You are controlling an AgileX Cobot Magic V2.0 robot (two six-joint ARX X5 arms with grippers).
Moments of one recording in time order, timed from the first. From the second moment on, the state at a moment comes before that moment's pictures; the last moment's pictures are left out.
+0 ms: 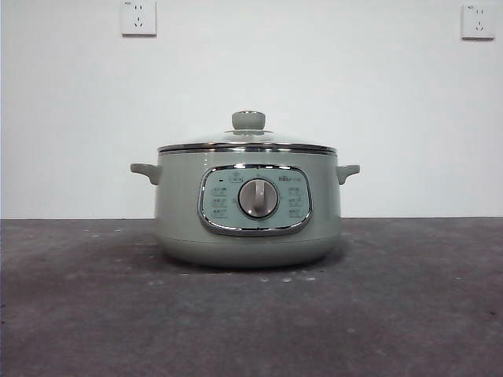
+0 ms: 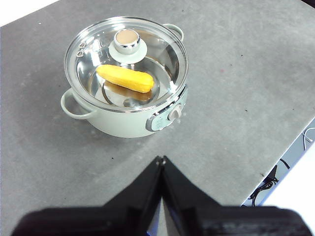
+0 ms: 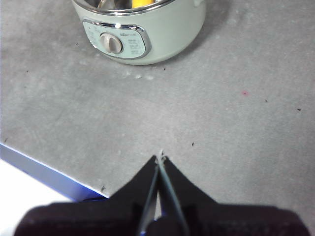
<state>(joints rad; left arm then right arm) -0.49 1.08 1.67 -1.28 0.16 0.09 0.55 0.56 1.00 -1.16 -0.01 0.13</state>
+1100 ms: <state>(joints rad) -0.09 0.73 1.31 -0.61 0.24 0.18 0.55 0.56 1.00 -1.16 -0.01 0.13</state>
